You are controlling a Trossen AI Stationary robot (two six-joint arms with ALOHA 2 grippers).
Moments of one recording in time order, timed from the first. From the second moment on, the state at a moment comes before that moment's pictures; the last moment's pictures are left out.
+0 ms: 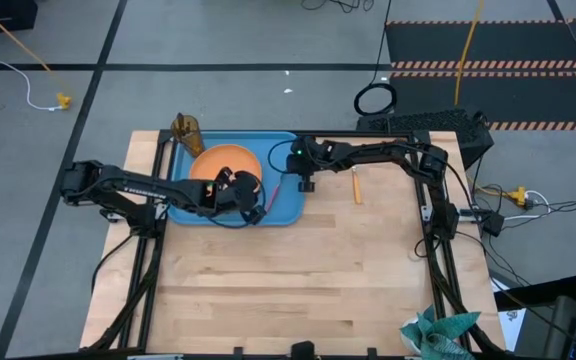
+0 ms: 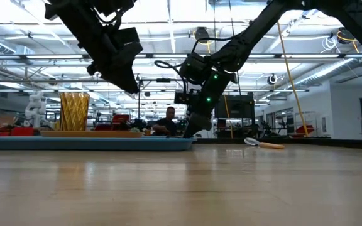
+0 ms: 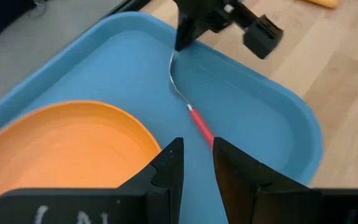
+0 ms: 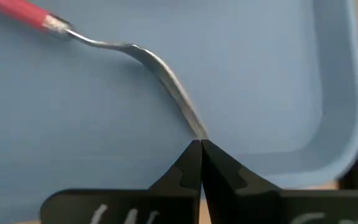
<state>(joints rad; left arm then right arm) 0.01 1.39 0.86 -0.36 -0.54 -0.45 -0.42 2.04 1.31 -0.19 0.06 -0.51</state>
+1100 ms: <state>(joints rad) 0.07 1.39 0.86 -0.18 -0.44 -0.23 -0.47 2.06 1.31 -0.10 -0.14 -0.43</state>
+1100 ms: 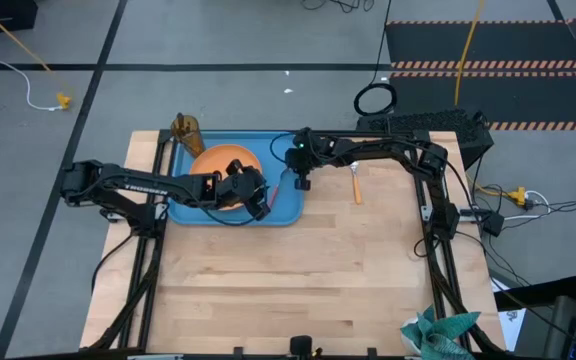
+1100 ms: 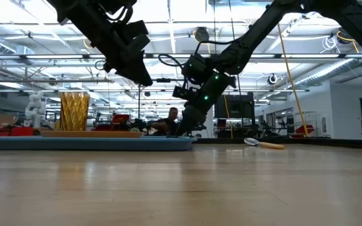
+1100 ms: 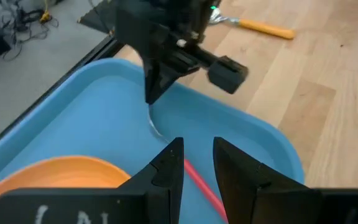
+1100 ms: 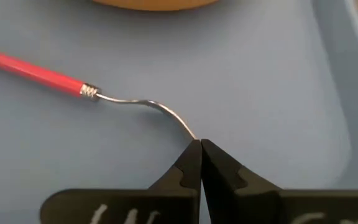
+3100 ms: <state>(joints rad) 0.43 2.02 1.35 -0.36 -0.17 -0.09 -0.46 1.15 0.89 -0.32 -0.02 -0.28</state>
